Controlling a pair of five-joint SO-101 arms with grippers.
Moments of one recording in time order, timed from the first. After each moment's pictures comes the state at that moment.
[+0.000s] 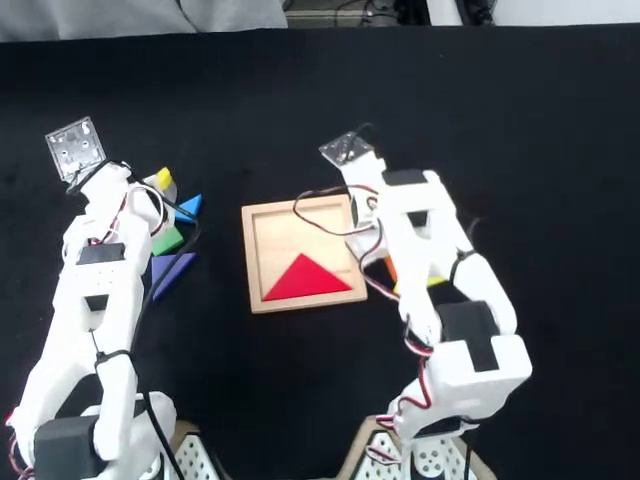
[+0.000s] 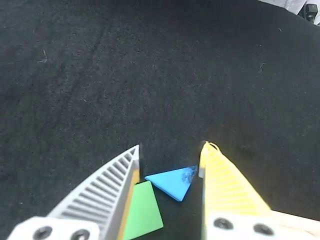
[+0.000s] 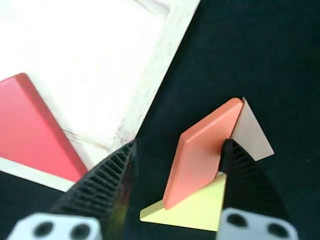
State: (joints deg) left arm -12.7 -23.7 55.5 14.8 16.1; right arm -7.6 10.6 23.5 61.0 24.2
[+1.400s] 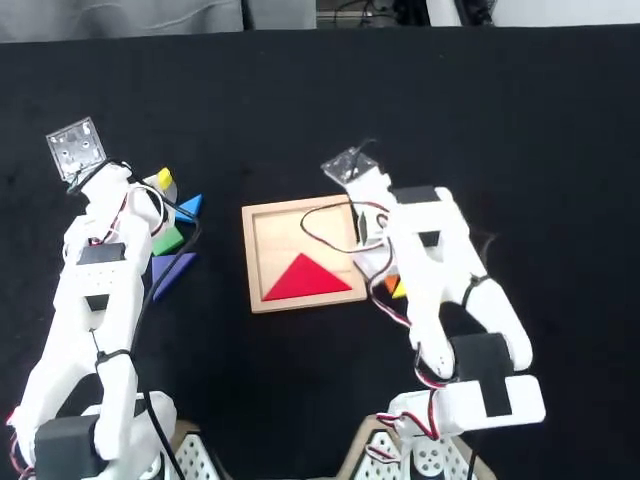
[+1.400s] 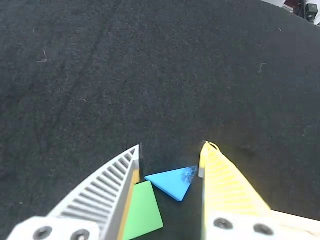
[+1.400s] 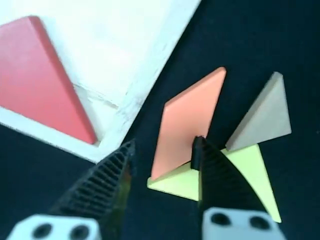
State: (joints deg) left arm -12.7 -23.7 55.5 14.8 16.1; right arm -6.4 -1.1 33.9 60.8 29.1
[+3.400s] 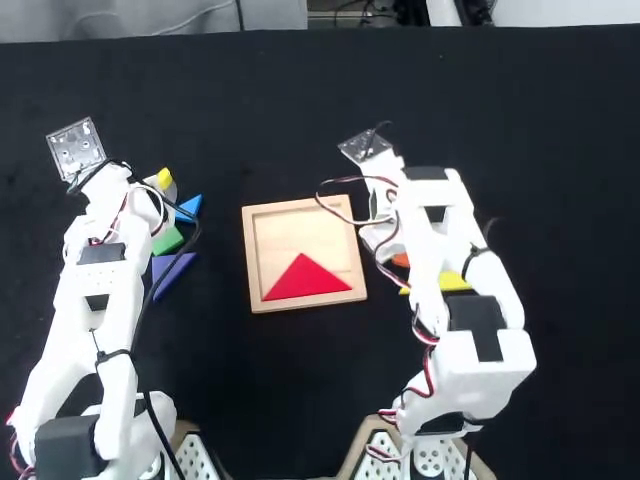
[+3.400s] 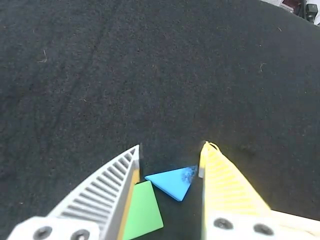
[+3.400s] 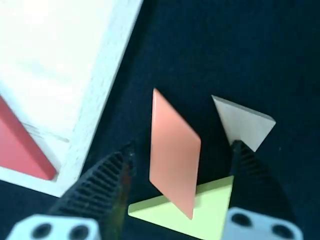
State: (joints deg) left arm -12.7 -23.7 55.5 14.8 16.1; right arm -2.5 12.7 21.7 60.9 28.6
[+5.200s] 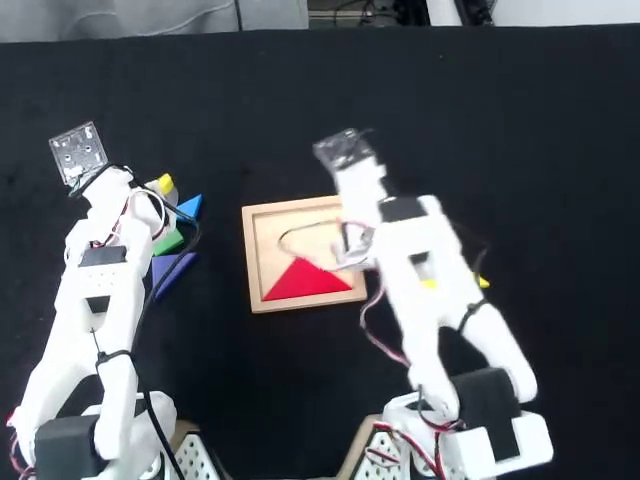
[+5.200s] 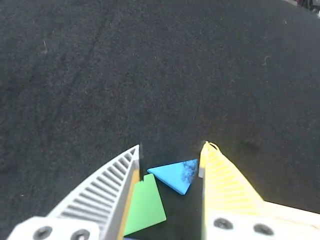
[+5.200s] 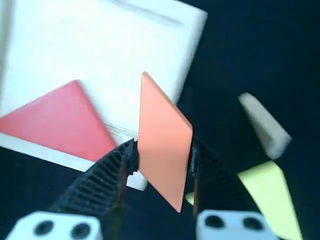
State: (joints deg) left arm -12.7 -23.7 56.7 14.8 16.1; right arm -15.1 -11.3 38.4 55.7 13.6
